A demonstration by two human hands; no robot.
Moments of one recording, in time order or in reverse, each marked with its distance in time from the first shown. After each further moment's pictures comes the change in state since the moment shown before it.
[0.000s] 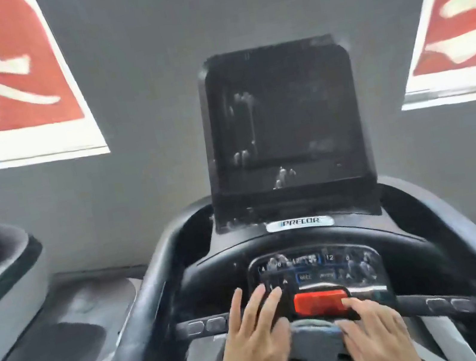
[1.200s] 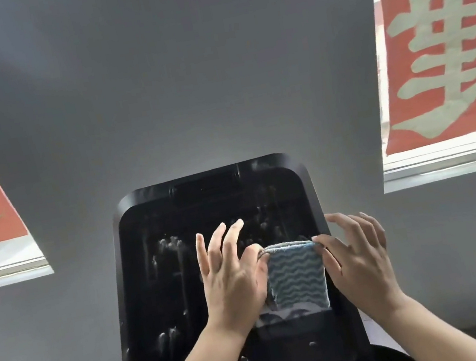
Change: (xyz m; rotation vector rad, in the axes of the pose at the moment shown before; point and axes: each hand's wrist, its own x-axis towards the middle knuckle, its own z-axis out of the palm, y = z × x) left_hand 0.483 -0.087 0.190 0.147 0.257 -0.085; right_hand 0.384 0.351 0.106 -0.052 0.353 0.039
